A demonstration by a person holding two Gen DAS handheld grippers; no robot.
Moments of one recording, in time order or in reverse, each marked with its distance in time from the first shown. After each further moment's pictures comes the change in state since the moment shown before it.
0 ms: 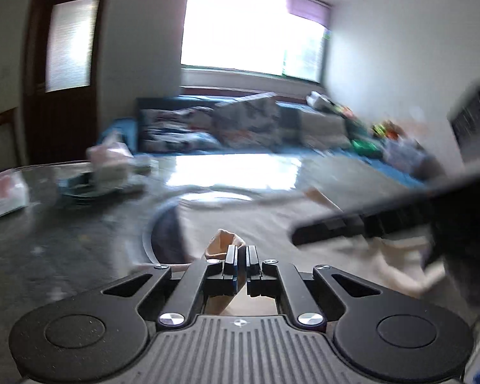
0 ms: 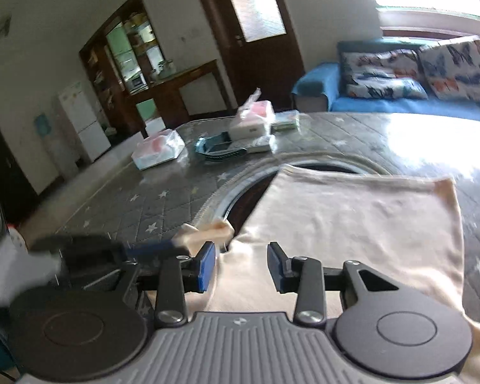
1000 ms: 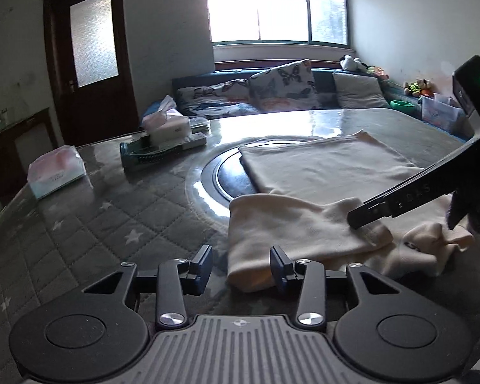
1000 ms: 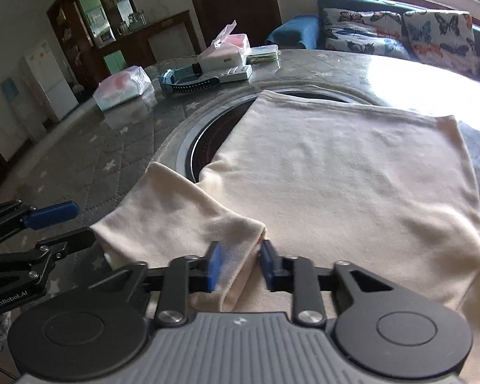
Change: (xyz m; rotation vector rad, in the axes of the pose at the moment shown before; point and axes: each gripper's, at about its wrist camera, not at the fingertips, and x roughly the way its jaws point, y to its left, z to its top) left arm -0.042 0.049 -0.049 0.041 0.097 0.214; right arm 0.055 0.013 -0.041 -0.019 0.183 -0.140
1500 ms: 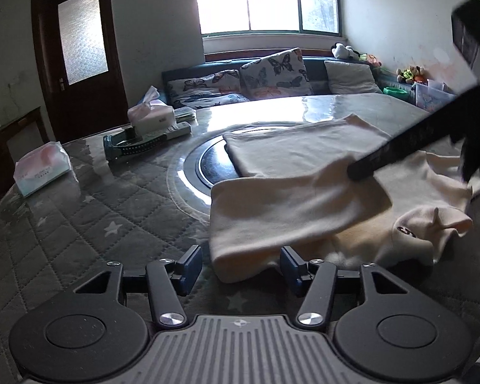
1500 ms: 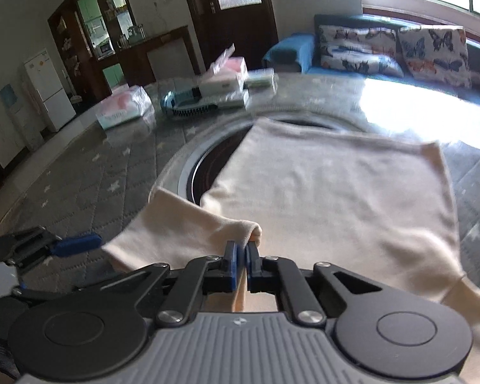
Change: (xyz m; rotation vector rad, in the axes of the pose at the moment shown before) left arm 0.016 -0.020 -0.004 0.055 0.033 -0.021; right arm -0.034 0.000 0.014 -0.019 -0.073 -0.022
